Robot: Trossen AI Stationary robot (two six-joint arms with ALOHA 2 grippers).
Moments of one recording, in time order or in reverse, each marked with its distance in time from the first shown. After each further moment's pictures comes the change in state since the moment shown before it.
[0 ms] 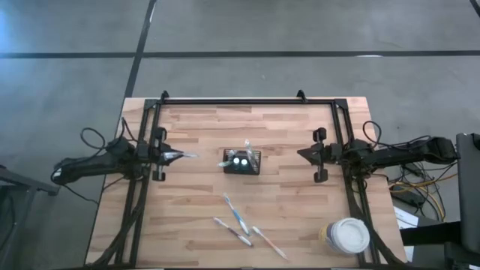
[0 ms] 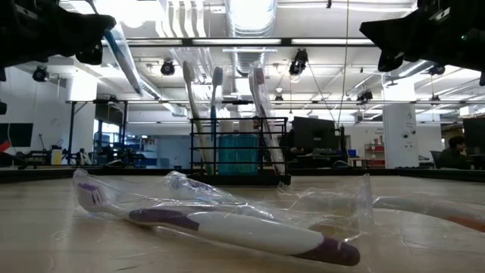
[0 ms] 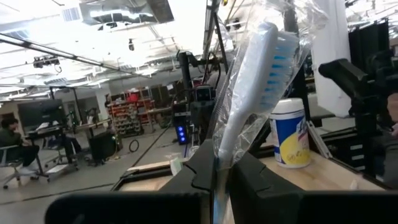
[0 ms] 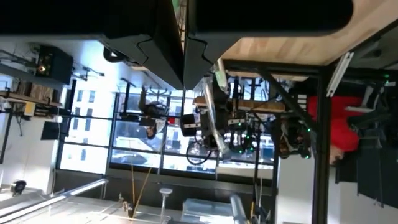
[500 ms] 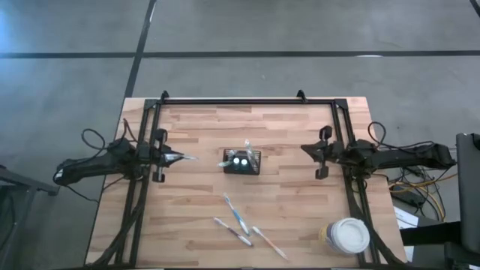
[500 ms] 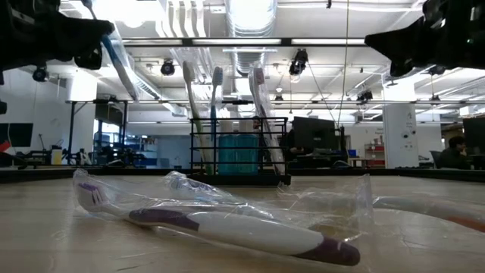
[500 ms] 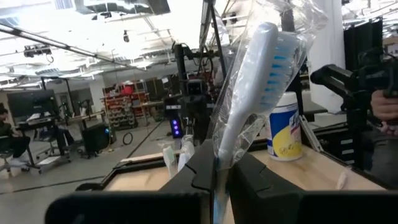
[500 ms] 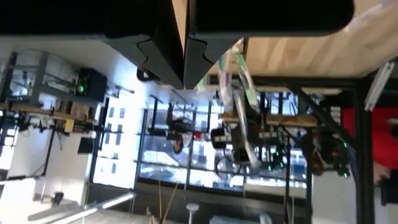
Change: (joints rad) left arm 0.000 -0.090 -0.015 -0.062 0.013 -0.023; right arm 0.000 -0.254 -0.001 -0.315 0.129 -0.022
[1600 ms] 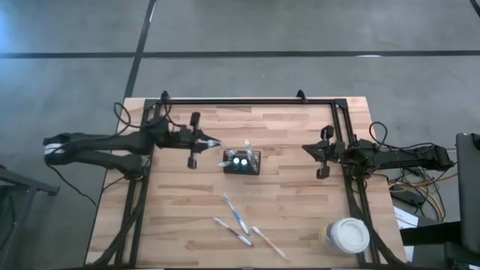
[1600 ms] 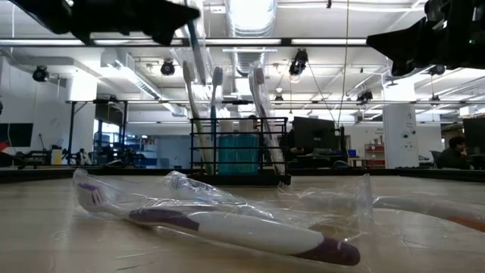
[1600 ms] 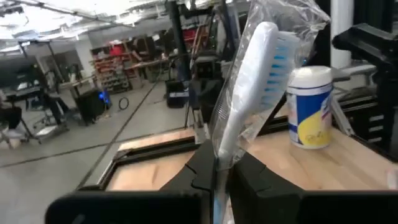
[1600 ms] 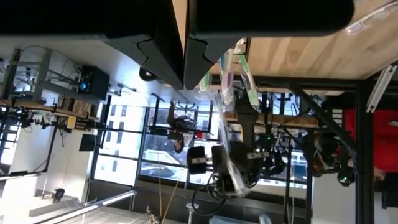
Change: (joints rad) left arm 0.084 0.953 0.495 0.298 0.080 0.078; right arm 0.000 -0.056 0.000 -0.054 0.000 -0.020
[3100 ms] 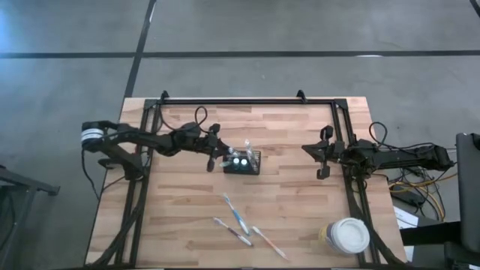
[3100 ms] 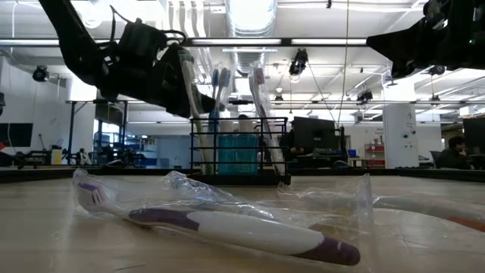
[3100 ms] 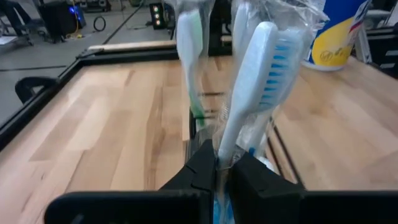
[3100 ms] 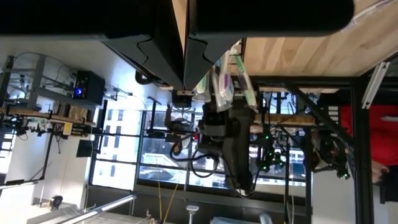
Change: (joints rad) left arm 0.084 0.512 -0.067 0.292 0.091 -0.057; right arm 0.001 0.002 0.000 -0.007 -0.002 0.038
